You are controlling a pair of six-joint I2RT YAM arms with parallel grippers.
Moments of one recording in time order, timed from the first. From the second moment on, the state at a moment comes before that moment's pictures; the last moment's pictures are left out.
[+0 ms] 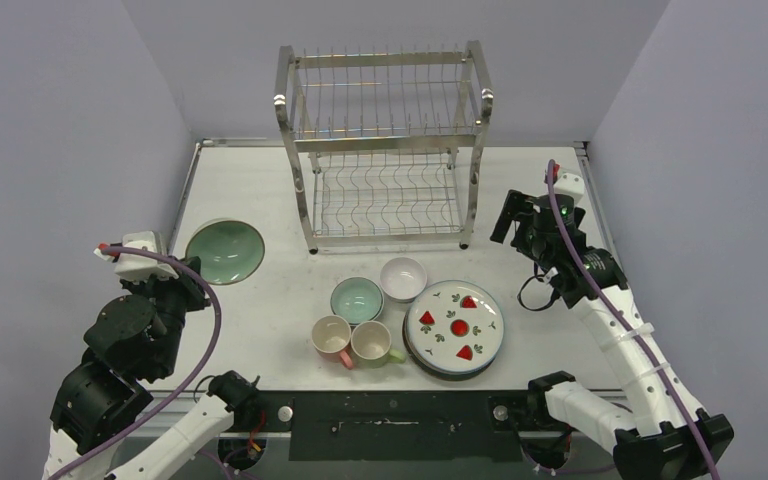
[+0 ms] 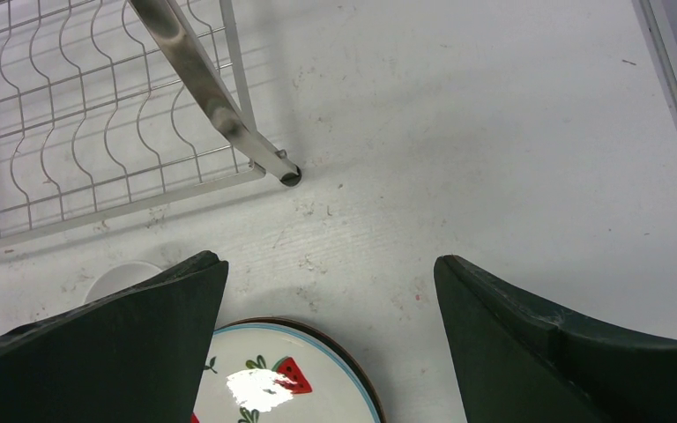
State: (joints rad) left arm -0.61 0.44 1.15 -0.87 -0.70 -0.23; right arm 0.29 1.00 1.04 -0.64 0.30 0.41
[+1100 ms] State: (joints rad) left arm -0.61 0.29 0.68 -0.32 -0.44 -0.28; right arm 0.72 0.89 0.85 -0.11 -0.02 0.77
